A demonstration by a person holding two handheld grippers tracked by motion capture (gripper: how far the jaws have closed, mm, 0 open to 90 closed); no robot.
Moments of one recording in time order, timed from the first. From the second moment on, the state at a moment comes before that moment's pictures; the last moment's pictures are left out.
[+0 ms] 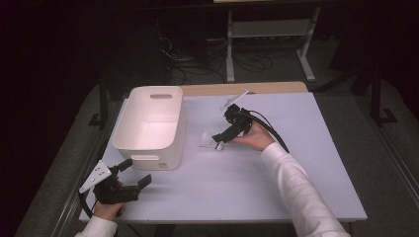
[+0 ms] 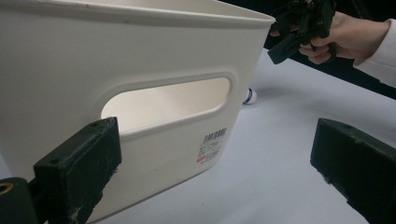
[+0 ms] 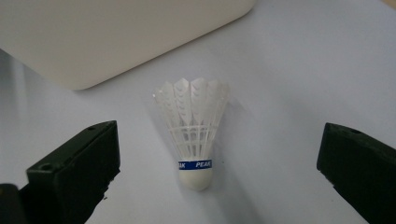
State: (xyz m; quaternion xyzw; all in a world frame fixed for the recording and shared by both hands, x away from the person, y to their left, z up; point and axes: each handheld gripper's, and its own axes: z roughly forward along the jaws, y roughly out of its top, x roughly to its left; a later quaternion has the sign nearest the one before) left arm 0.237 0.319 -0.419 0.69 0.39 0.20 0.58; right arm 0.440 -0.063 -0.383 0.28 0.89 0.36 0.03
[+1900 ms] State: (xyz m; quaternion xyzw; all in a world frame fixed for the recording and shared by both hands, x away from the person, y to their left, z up) left arm 0.237 0.320 -0.419 0.69 0.39 0.19 0.58; right arm 0.440 -0.039 -0.426 0.26 0.93 0.27 -0.02
